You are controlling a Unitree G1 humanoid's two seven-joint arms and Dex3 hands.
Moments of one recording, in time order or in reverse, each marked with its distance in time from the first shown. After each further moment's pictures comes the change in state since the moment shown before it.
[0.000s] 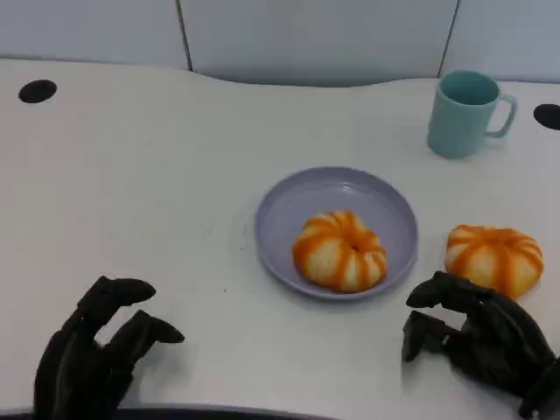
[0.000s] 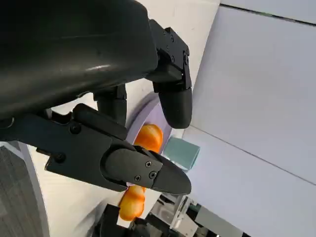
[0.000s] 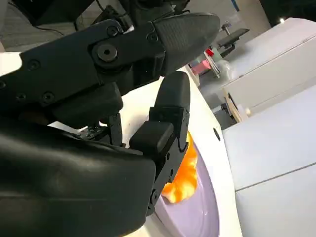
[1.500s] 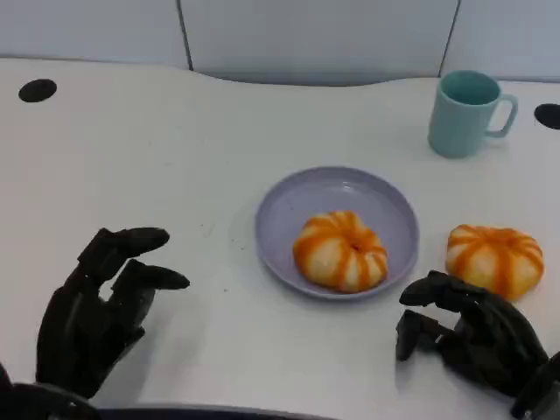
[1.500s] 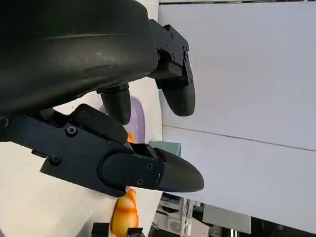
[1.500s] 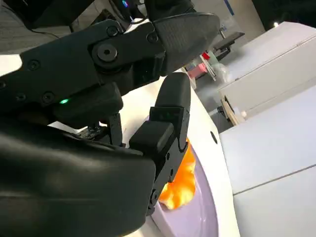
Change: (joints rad) left arm -0.045 0.012 -0.078 -0.049 0.066 -0.222 0.076; right arm -0.002 0.017 0.006 0.004 0.012 -0.008 0.000
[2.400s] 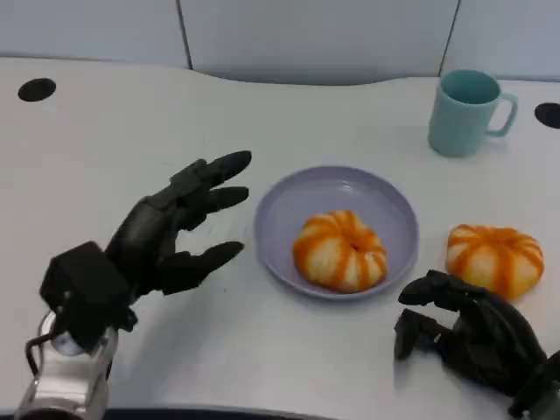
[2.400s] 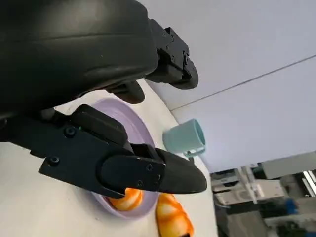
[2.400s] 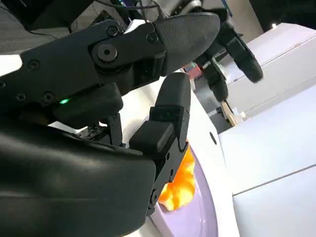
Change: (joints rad) left arm -0.328 0.108 -0.201 0.299 0.306 -0.272 0.126; right arm 0.000 0.004 0.002 -0.004 0.004 0.004 -0.001
